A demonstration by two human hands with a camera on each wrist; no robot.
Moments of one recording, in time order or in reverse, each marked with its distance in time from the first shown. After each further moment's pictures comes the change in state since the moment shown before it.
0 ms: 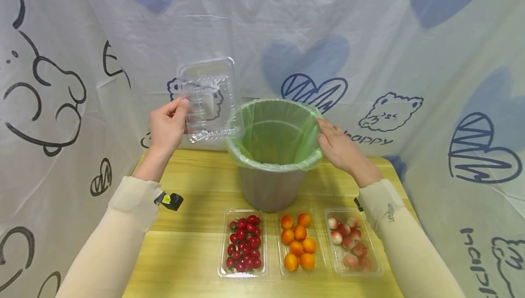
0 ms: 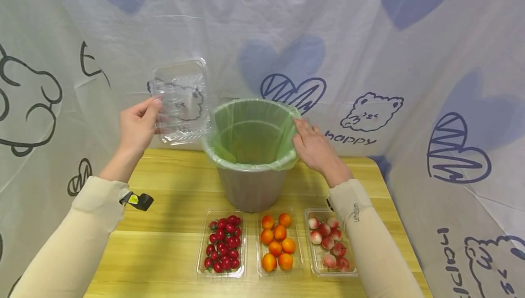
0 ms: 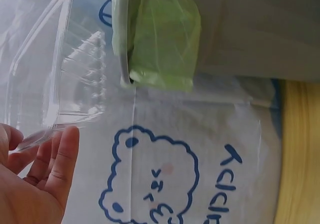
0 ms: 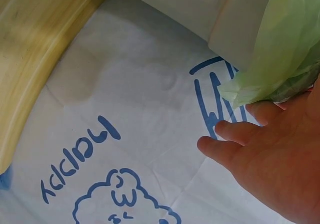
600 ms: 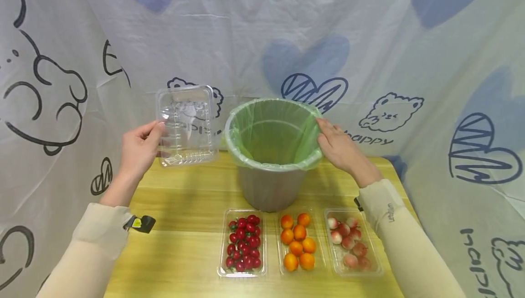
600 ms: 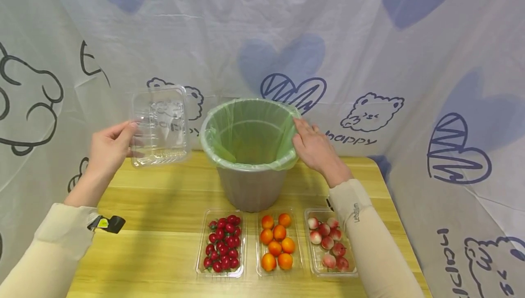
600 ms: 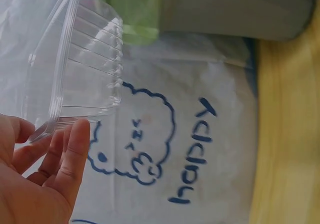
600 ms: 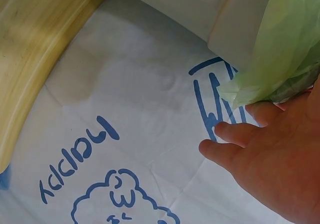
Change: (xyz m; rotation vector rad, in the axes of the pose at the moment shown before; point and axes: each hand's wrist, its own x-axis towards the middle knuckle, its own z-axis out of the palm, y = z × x) left_hand -0.031 -0.027 -0.060 0.098 -0.085 -0.112; right_hand 0.001 0.000 0.000 -0.006 0.009 0.005
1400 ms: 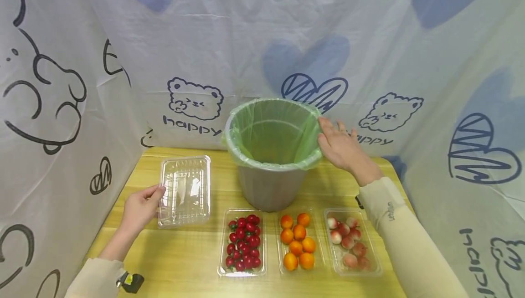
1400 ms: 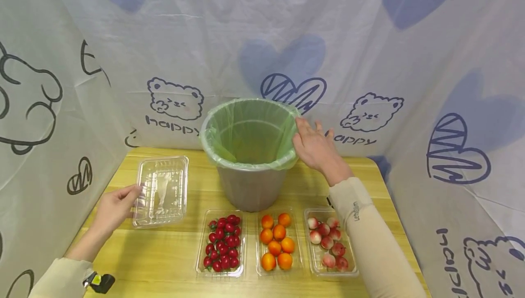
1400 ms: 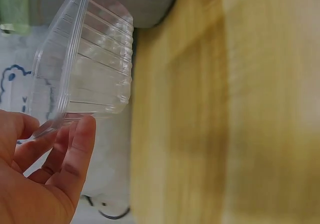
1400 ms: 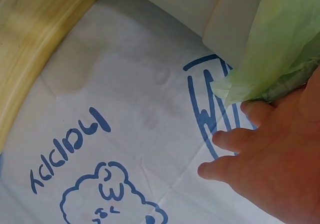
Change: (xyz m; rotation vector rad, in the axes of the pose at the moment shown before) left_hand -0.078 -0.116 -0.009 0.242 -0.136 -0.258; right_hand 0.001 -0.008 -0.004 -0.094 -0.019 0.054
